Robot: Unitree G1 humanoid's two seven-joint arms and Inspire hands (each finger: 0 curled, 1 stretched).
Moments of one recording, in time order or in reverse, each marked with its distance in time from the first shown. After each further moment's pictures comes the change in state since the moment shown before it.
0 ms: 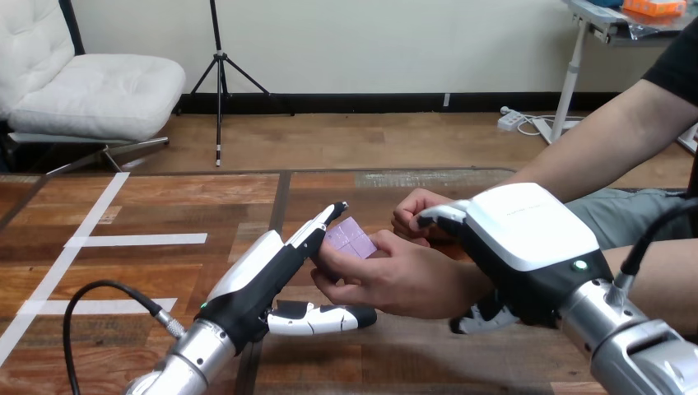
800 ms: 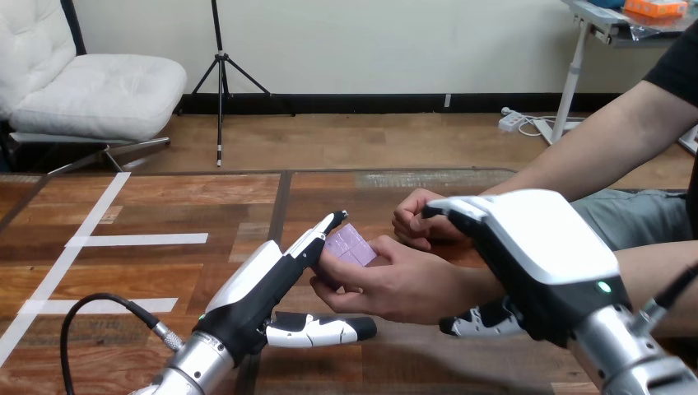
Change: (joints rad) left arm 0.046 0.000 0.006 -0.035 0.000 -0.017 0.001; right arm 0.143 0.091 -0.055 -0.073 0.070 0.020 -0.095
